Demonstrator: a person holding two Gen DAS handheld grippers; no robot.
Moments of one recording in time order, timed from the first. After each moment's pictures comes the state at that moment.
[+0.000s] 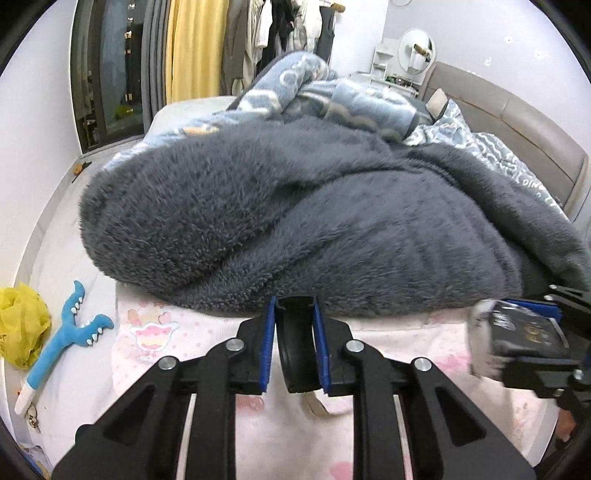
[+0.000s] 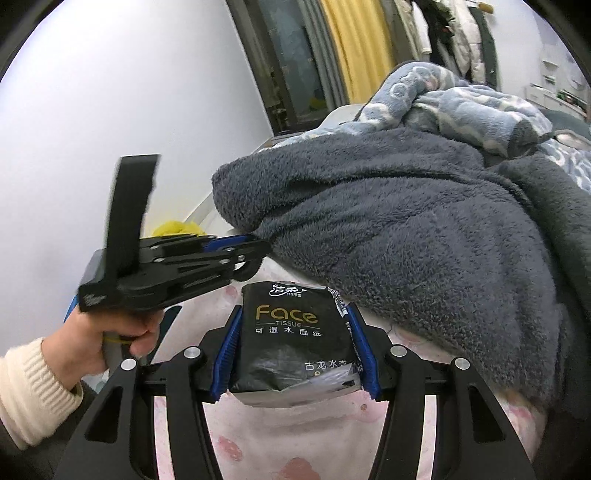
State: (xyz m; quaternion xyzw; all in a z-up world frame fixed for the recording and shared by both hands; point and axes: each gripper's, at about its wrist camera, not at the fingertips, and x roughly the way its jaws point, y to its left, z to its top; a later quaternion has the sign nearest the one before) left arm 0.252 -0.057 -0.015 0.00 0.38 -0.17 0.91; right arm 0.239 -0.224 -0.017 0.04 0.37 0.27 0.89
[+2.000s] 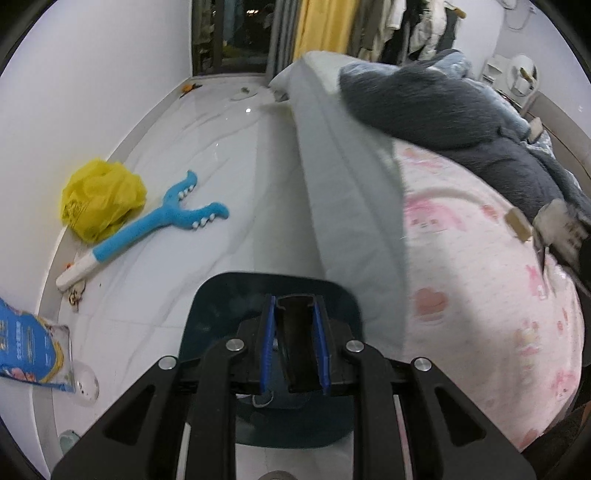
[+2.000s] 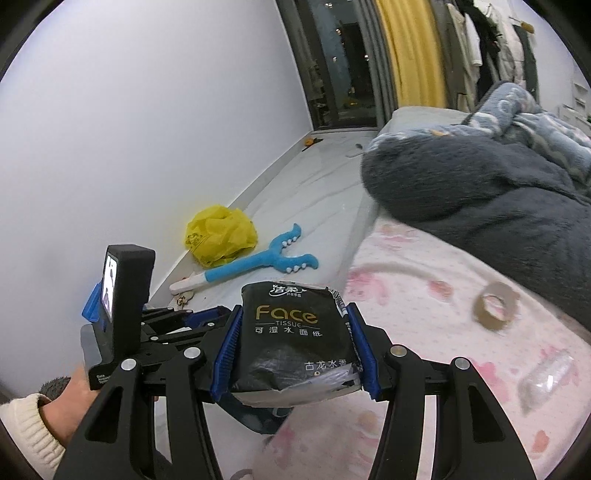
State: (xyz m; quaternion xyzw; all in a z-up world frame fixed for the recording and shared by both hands) left arm 0.122 0.177 -0.082 -0.07 0.46 0.01 0.88; right arm 0.169 -0.003 -0.022 0.01 0.36 0.33 0.87
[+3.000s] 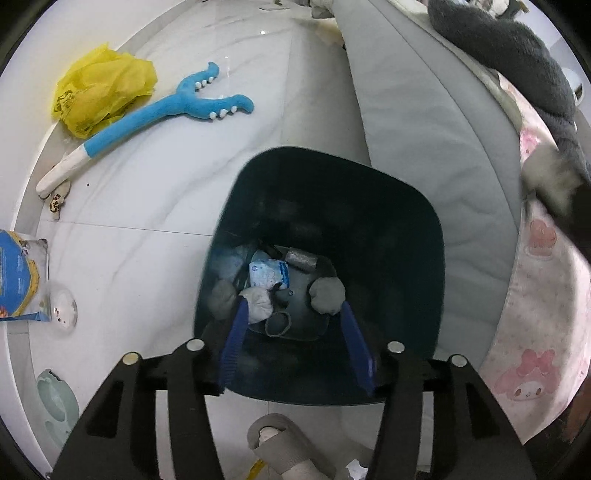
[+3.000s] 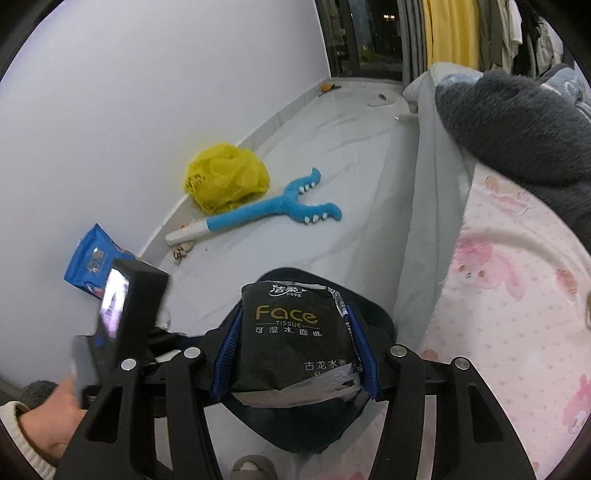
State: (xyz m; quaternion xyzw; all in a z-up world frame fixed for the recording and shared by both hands) left arm 0.106 0.249 -0.174 -0.15 0.59 0.01 0.79; right arm 0.194 0.115 -0.101 -0.05 0.45 0.33 0.83
